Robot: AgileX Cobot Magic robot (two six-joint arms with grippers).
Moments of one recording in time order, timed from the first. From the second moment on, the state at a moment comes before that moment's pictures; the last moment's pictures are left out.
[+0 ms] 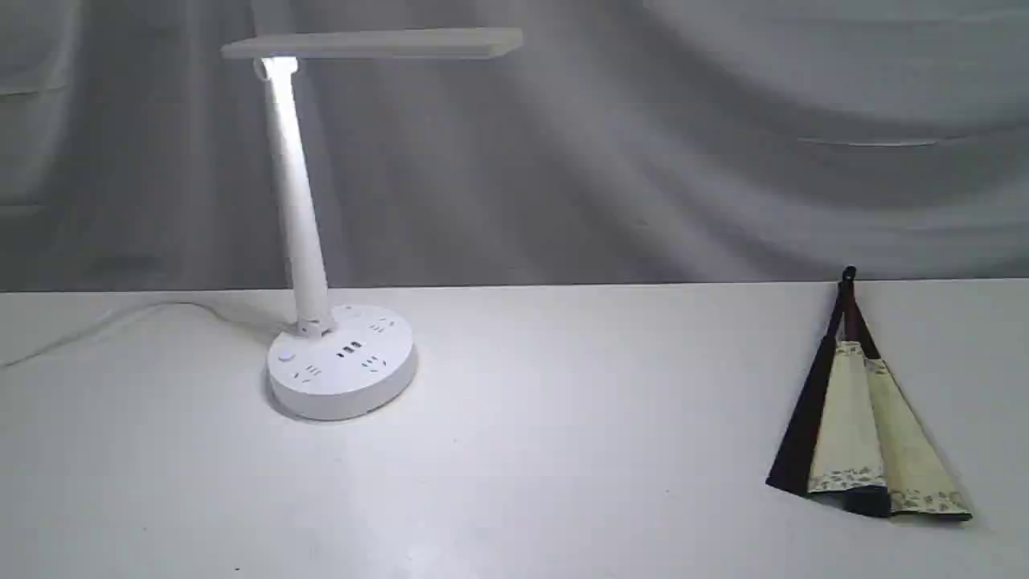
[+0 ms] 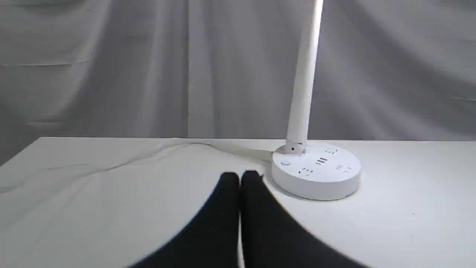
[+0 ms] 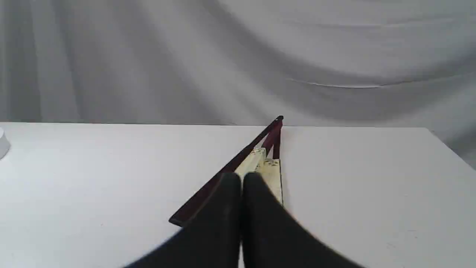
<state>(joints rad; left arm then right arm) -0.02 0.00 0.00 -0.02 0.12 -0.02 -0.15 0.00 0.00 -0.06 0.16 0.04</state>
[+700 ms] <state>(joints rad) -0.02 0.00 0.00 -0.03 0.08 -0.08 -0.15 0.00 0.00 -0.04 0.09 0.04</state>
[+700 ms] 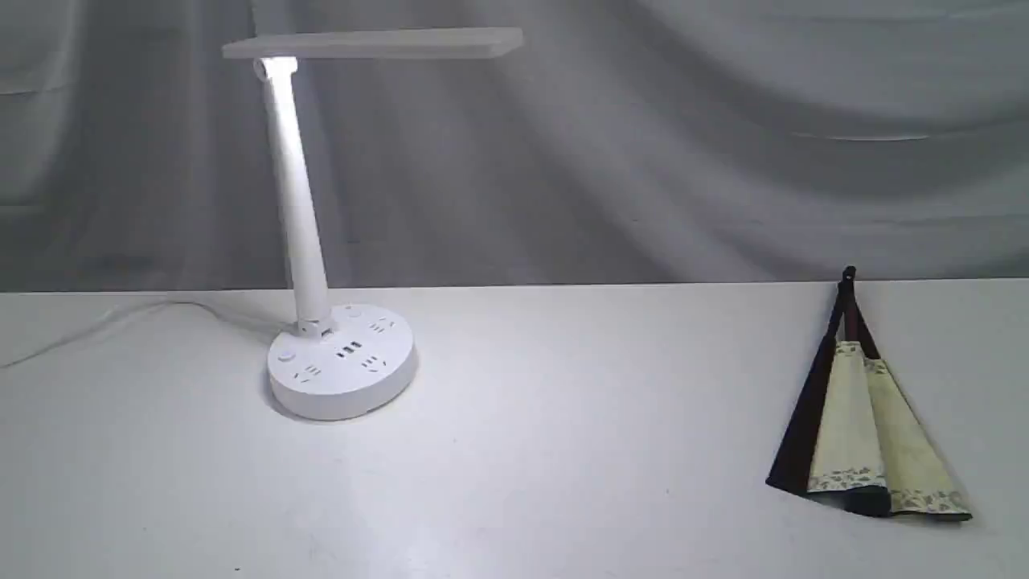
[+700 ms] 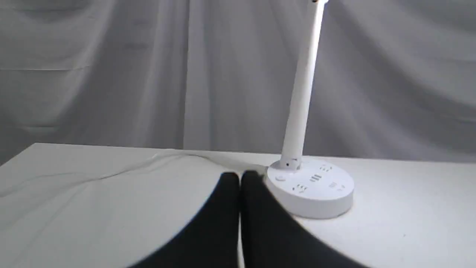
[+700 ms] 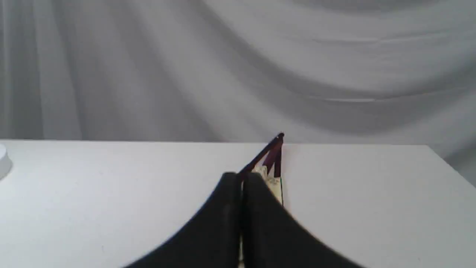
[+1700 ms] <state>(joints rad) -0.02 0.00 -0.47 -0.09 0.61 -0.17 -0.15 -0.01 -0.41 0.13 0.34 0.04</state>
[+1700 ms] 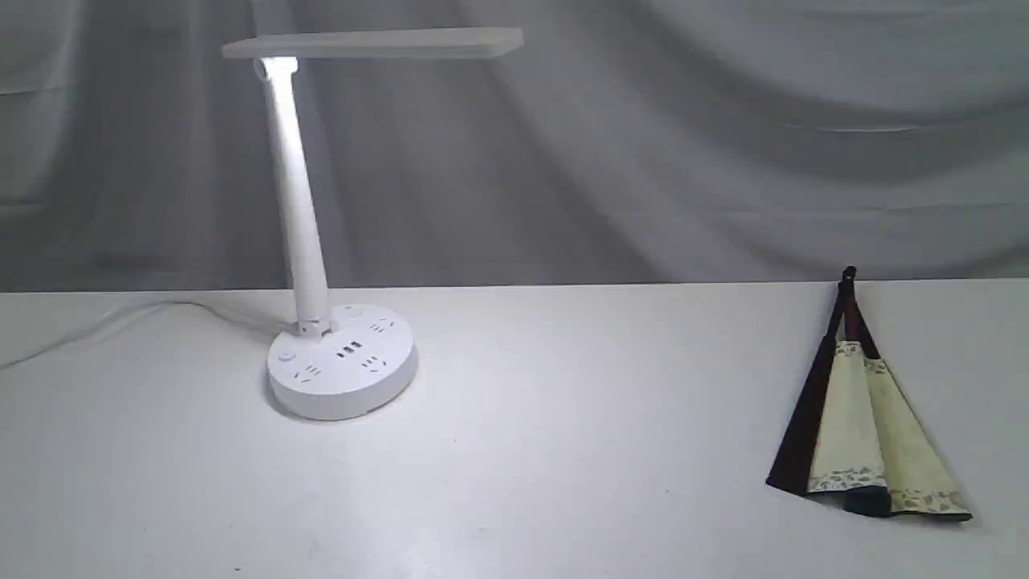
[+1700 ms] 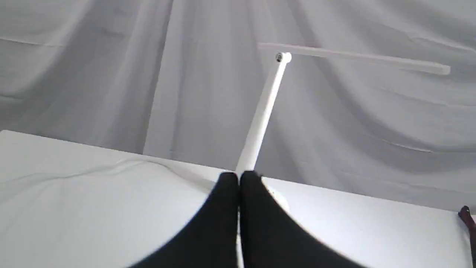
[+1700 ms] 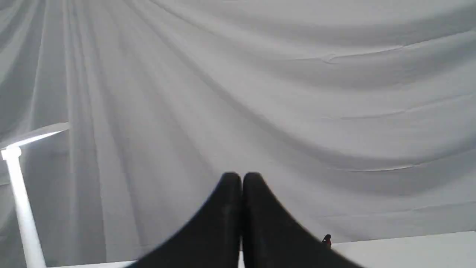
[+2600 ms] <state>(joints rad) -0.02 0.54 -0.70 -0.07 0.73 -0.05 -0.15 0.38 -0.50 0.13 0.39 0.03</state>
